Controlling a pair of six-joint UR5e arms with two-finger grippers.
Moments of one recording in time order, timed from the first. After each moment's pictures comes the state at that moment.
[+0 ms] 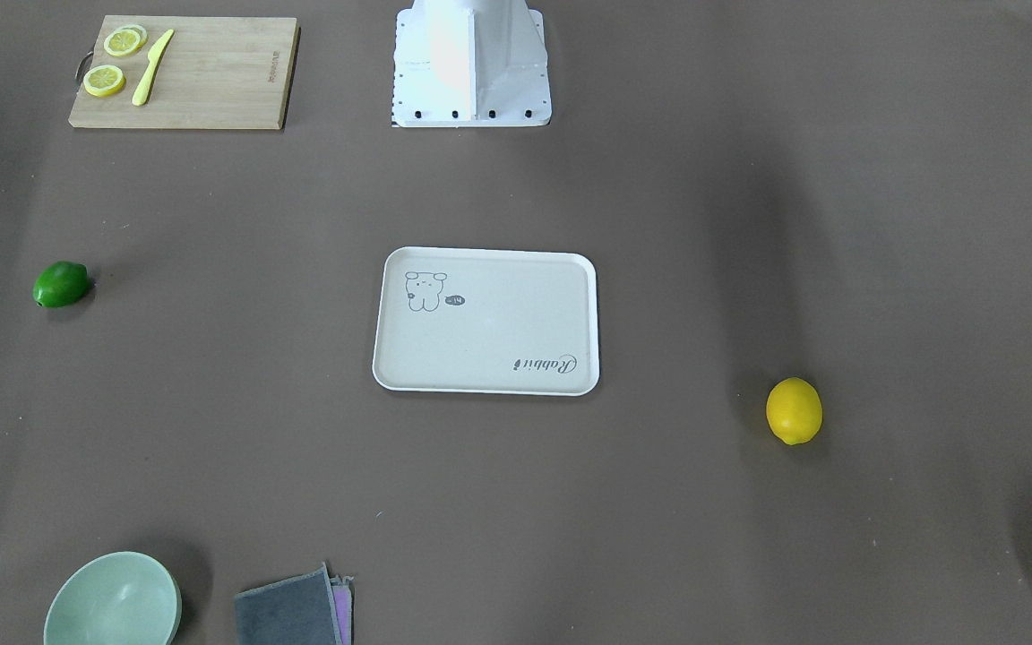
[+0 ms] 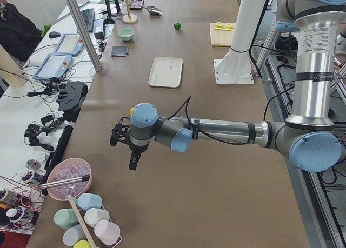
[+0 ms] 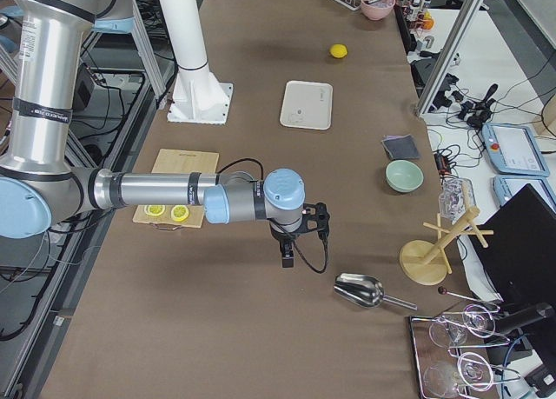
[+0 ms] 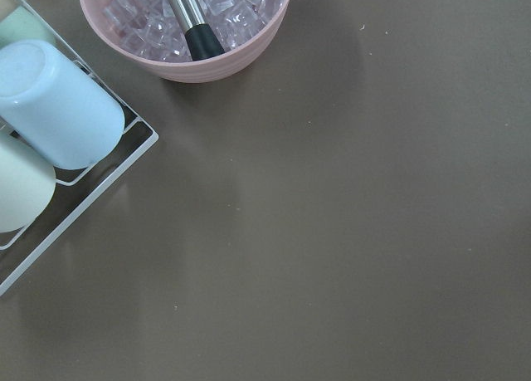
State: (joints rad) left arm -1.51 -1.57 -1.63 -1.95 -2.33 -0.21; right arm 1.50 -1.79 1.82 -1.46 2.41 0.04
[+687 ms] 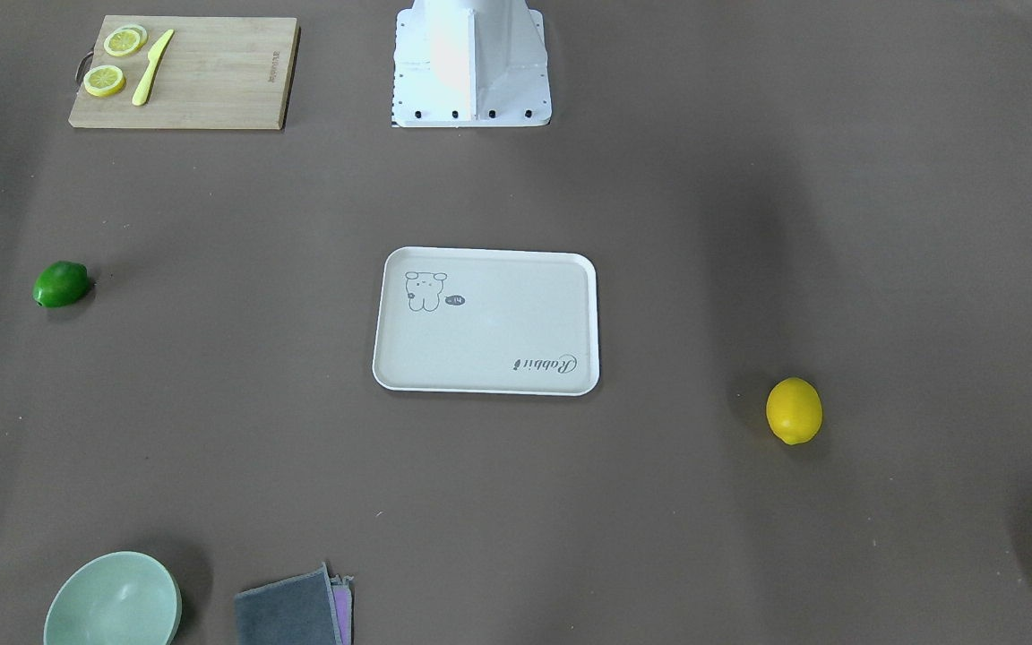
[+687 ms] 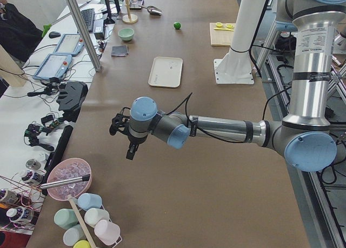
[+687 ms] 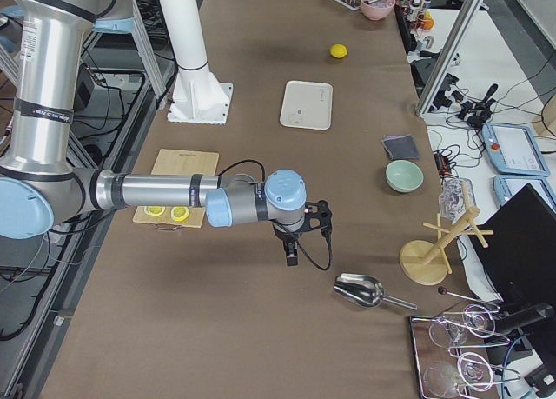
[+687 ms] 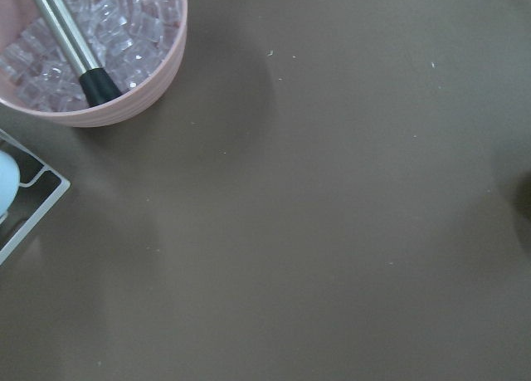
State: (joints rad) left arm -1.43 -1.61 -1.63 -2.01 -2.34 -0.21; right arm 1.50 -1.78 1.79 -1.37 2.43 0.05
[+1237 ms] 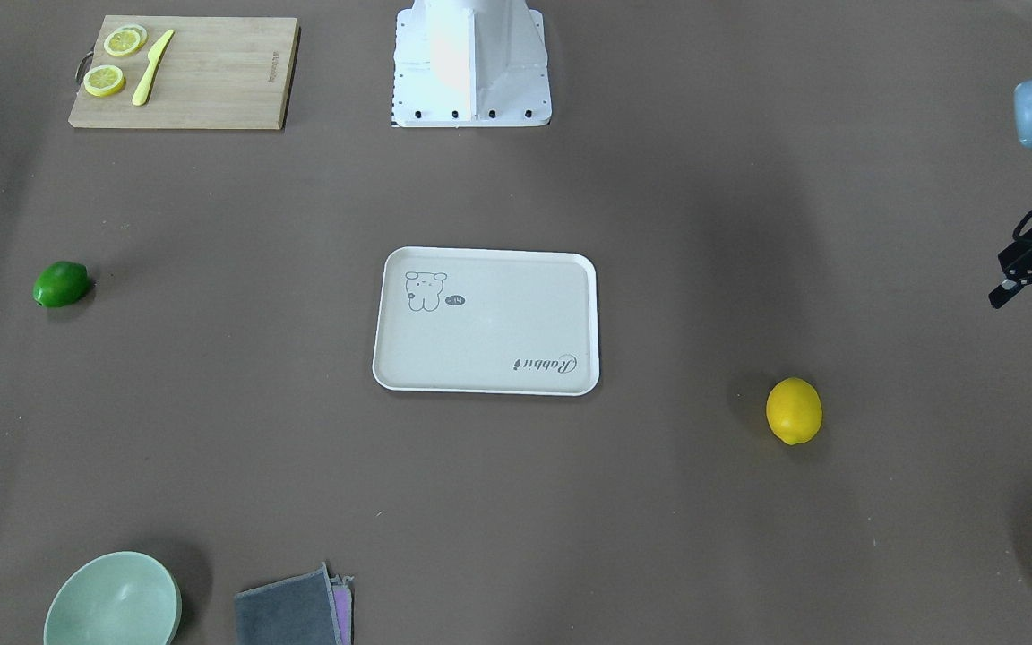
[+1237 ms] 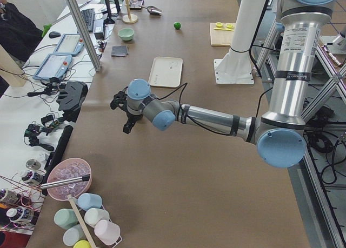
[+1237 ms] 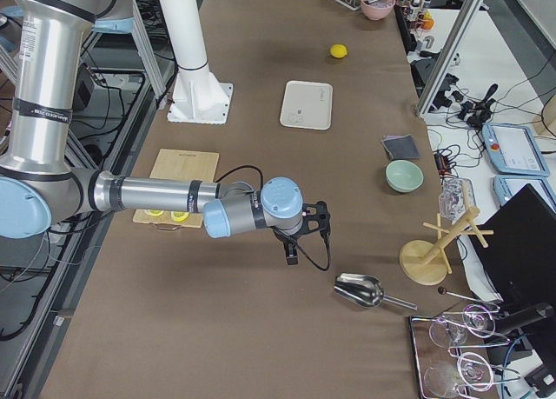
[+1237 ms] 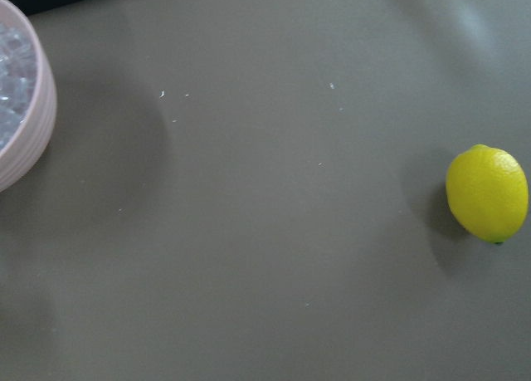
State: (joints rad) left arm -1.30 -1.69 -1.64 -2.11 -2.34 -0.34; right arm 1.50 -1.79 1.75 -1.26 2.50 0.11
